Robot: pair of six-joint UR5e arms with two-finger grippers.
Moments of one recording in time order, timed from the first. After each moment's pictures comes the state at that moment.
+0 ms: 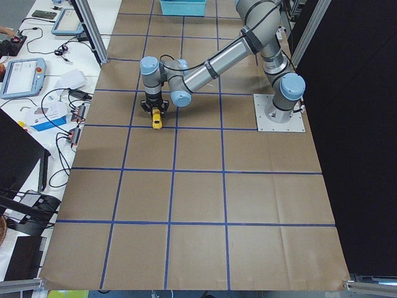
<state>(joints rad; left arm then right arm) -1.32 -2.12 -1.66 -0.88 1.66 1.78 1.52 -1.52 1.57 -1.60 -1.57 -0.05</state>
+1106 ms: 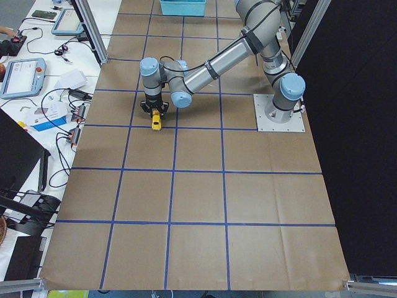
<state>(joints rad) -1.30 -2.12 -1.66 -0.88 1.66 1.86 1.52 -1.52 1.57 -1.60 -1.57 -0.05</state>
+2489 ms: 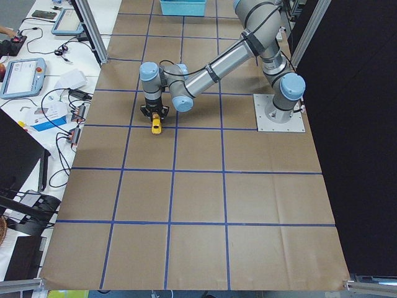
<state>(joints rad) -1.28 -2.13 -1.66 -0.87 1.66 1.90 1.52 -1.52 1.57 -1.60 -1.57 -0.05</state>
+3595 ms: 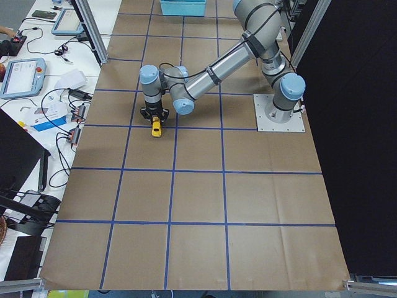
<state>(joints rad) -1.25 -2.13 -1.66 -0.87 1.66 1.94 1.52 -1.52 1.57 -1.60 -1.57 -0.05</state>
